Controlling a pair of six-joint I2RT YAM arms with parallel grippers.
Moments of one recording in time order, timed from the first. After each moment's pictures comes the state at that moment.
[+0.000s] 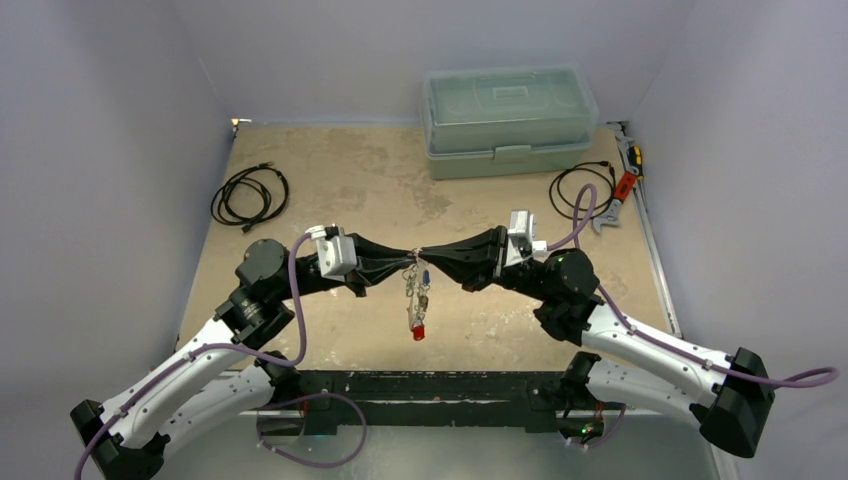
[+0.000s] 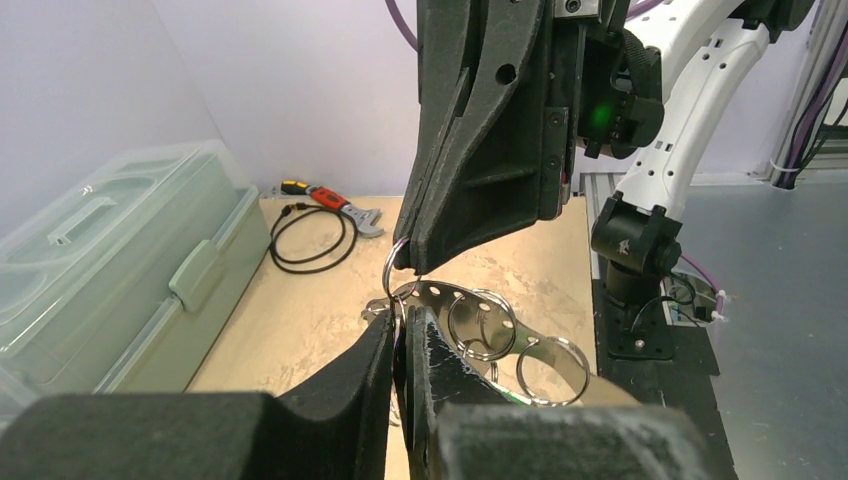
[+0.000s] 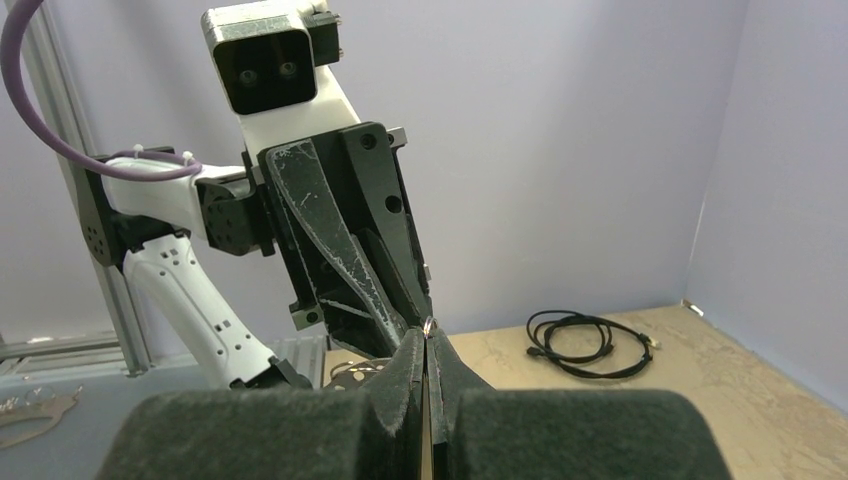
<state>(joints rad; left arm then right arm) -0.75 0.72 0.73 0.19 0.58 0.06 0.91 0.92 0.62 0.78 -0.41 0.23</state>
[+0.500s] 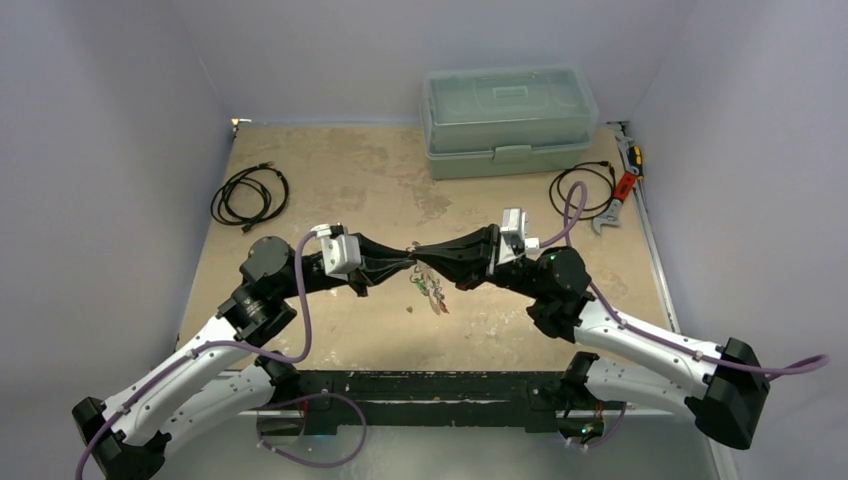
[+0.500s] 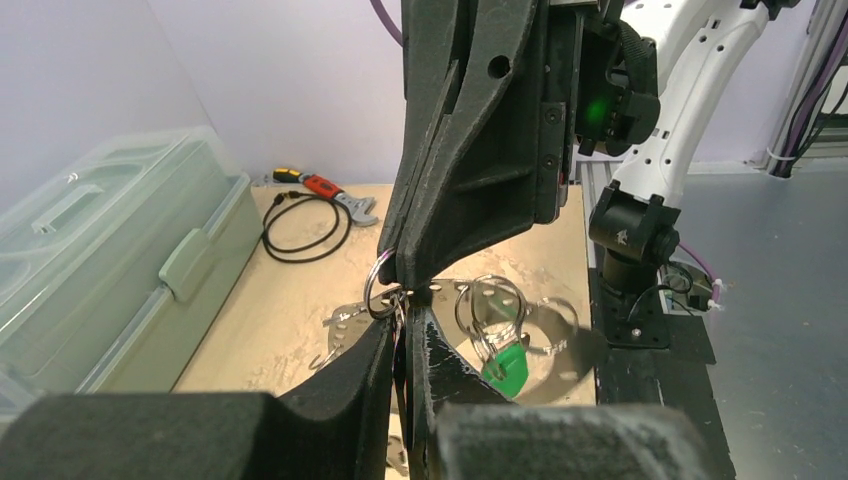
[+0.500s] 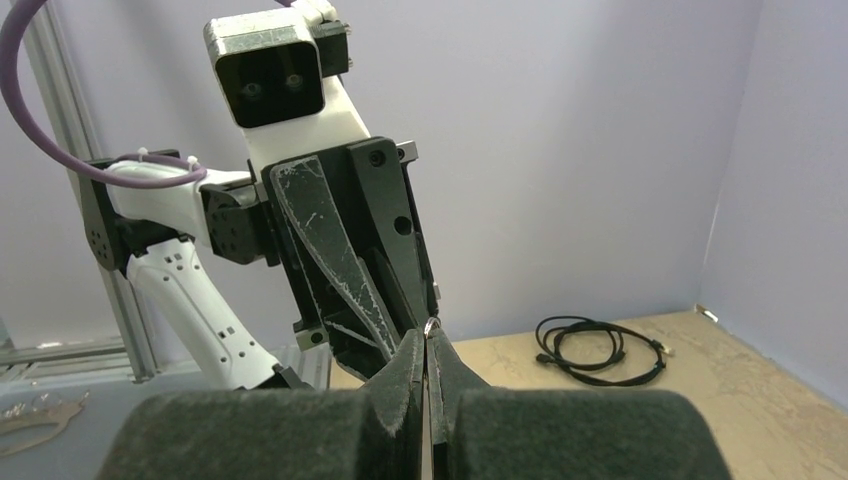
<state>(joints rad) -0.75 0.73 0.73 0.19 0.60 0.06 0.92 0.97 0.63 0.84 -0.41 0.25</state>
